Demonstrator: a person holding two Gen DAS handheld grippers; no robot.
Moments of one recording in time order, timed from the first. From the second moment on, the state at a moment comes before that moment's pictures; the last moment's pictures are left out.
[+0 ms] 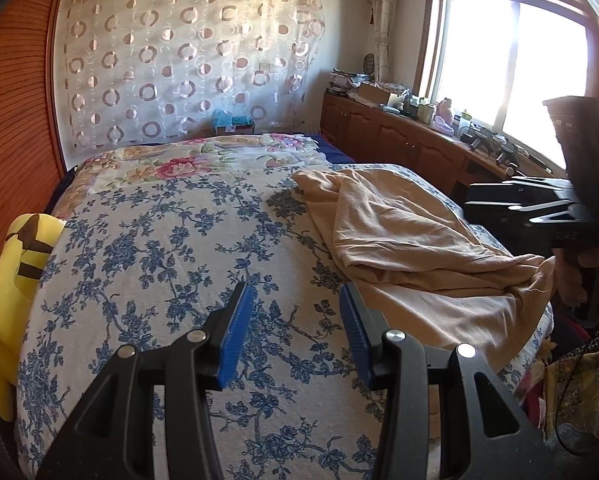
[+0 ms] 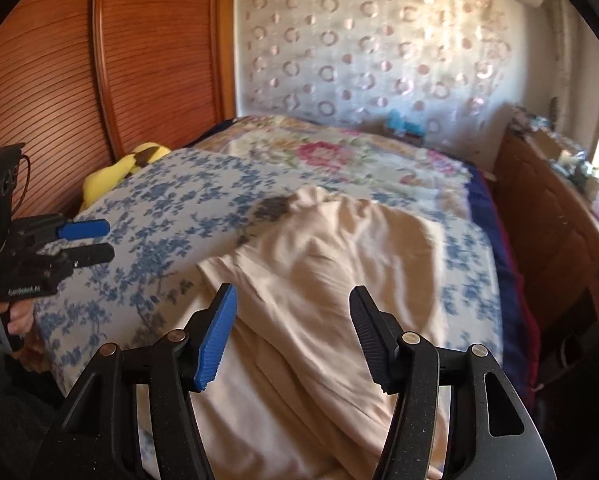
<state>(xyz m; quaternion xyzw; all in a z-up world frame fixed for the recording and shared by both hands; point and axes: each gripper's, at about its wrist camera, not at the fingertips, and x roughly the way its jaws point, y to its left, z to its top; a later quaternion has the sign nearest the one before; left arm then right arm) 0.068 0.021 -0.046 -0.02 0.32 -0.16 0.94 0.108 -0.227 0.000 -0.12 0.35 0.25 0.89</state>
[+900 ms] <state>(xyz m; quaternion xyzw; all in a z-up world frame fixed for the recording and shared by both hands) 0.066 0.030 -0.057 -0.04 0.32 -0.16 0.93 0.175 -0.161 -0.050 -0.14 0.43 0.29 0.85</state>
